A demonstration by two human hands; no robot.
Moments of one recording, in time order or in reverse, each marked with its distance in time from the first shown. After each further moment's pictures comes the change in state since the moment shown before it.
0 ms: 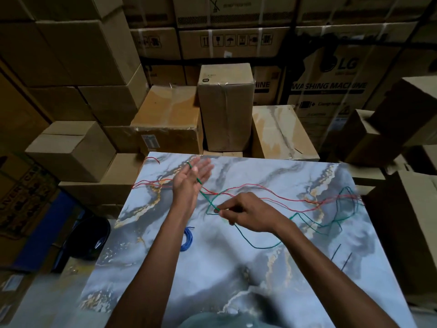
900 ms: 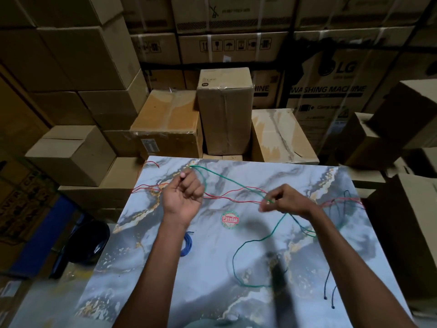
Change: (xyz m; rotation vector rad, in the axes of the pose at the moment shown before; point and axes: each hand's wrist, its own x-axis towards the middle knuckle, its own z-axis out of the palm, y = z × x) left_hand -0.019 0.019 -0.006 -0.694 -0.388 -0.310; right_hand -0.011 0.109 -0.063 0.283 0.114 0.251
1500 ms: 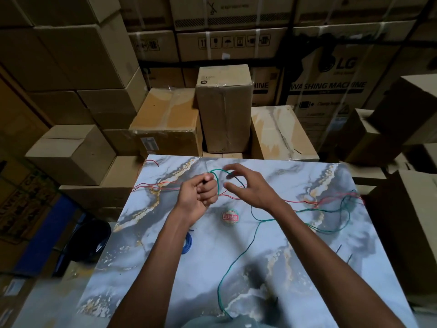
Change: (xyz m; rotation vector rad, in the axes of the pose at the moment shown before) left_hand 0.010 -0.019 0.014 0.438 0.214 -0.167; right_hand 0.027 -0.070 0.063 -0.174 0.225 -0.337
